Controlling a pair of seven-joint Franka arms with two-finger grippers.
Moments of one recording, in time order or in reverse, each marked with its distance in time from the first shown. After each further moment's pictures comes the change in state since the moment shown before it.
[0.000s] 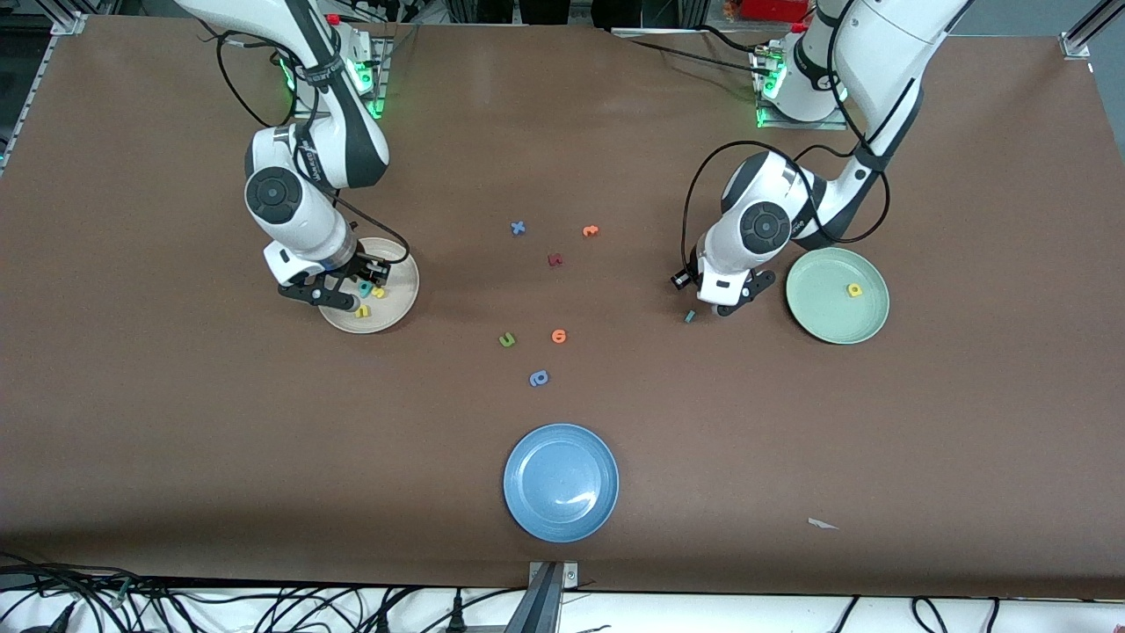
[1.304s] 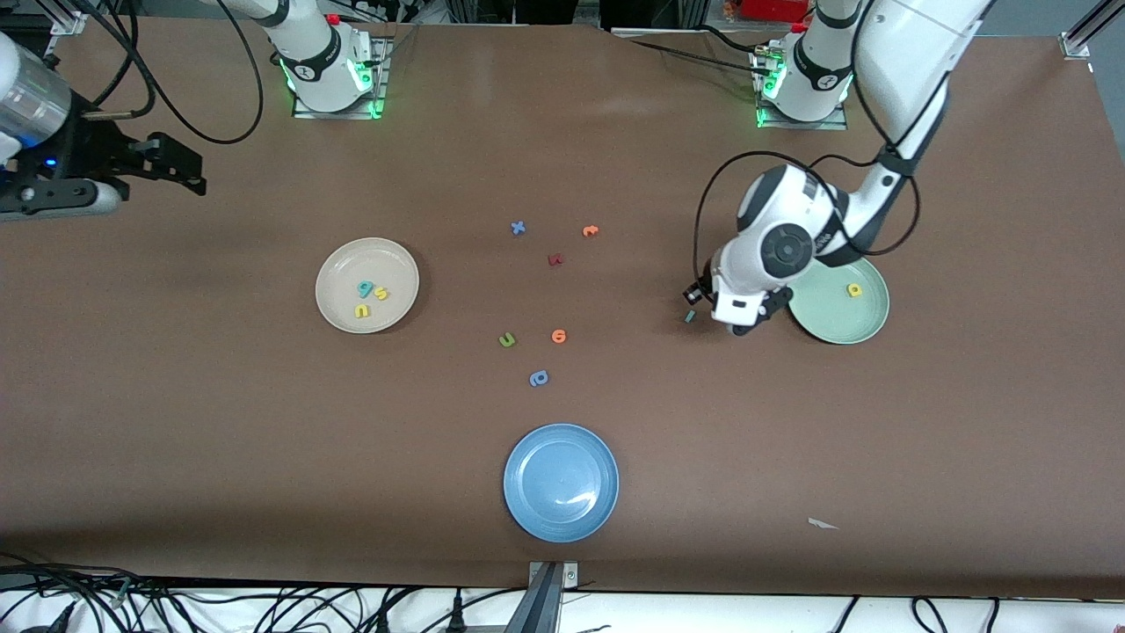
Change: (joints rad) left arm 0.080 -0.008 0.001 0.194 0.000 -0.276 0.068; right arm -0.013 -0.251 -0.224 0.692 -0.124 -0.945 -0.410
